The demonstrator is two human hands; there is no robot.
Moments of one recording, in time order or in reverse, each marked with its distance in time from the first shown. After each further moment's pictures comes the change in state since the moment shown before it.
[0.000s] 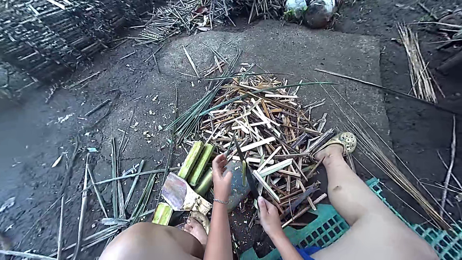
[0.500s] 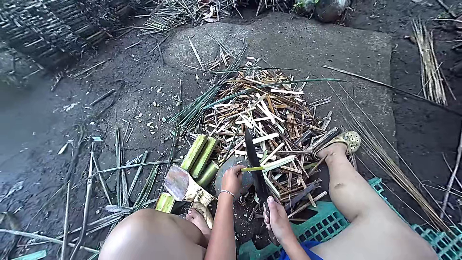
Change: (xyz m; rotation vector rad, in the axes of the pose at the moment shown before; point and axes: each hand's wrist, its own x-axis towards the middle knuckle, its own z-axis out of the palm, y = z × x) left_hand -0.003 -0.017 0.008 0.677 -0.462 -0.189; right_hand -0.030 -0.025 -0.024 0.290 -0.105 0.087
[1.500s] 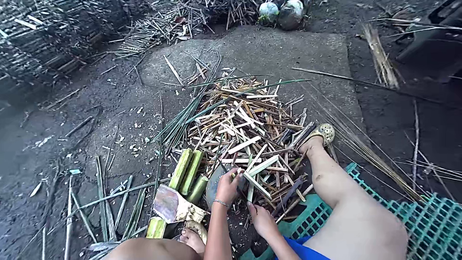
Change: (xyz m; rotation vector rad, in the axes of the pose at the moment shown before) left_hand 0.003 0.031 0.002 -0.312 -0.049 0.162; right_hand 0.029 0.005 0.002 -0.694 -0.098 0.361
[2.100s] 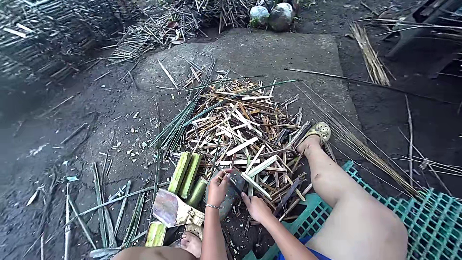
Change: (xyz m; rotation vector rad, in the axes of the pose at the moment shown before) left_hand -0.002 -0.024 -0.017 -0.232 0.149 0.059; right_hand 0.035 -0.029 -0.014 -0.114 -0.111 -0.011
